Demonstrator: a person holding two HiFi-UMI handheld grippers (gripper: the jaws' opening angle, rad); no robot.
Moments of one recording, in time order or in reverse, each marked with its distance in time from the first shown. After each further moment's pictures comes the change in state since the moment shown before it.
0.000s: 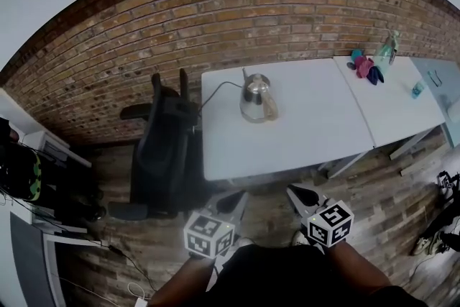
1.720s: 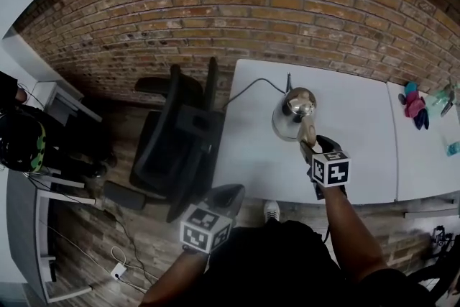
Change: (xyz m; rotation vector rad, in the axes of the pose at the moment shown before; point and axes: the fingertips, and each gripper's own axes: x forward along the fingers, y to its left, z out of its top) left arm 0.073 0.146 0.007 -0.145 0.076 0.236; right arm 0.254 -0.228 0.018 -0.040 0.312 -0.144
